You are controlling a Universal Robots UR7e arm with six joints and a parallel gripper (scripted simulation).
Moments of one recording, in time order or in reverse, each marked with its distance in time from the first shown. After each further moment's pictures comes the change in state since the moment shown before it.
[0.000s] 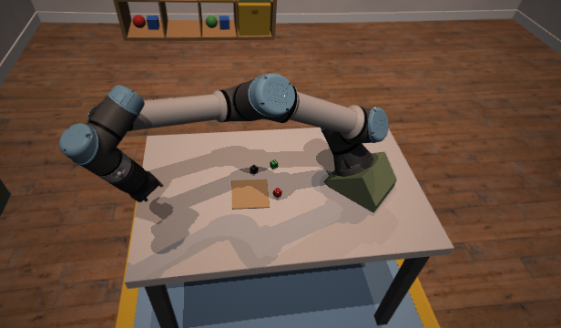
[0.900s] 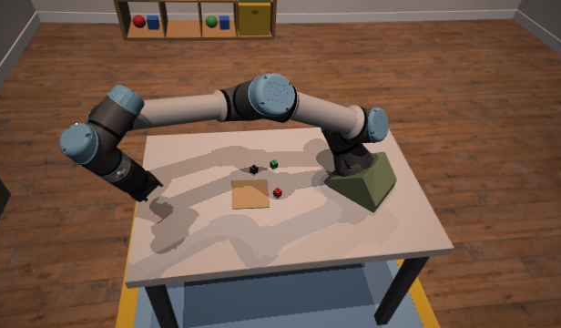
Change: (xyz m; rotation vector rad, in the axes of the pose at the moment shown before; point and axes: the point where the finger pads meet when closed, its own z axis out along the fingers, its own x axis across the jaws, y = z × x) arm 0.000 -0.001 0.000 -0.001 0.000 0.002
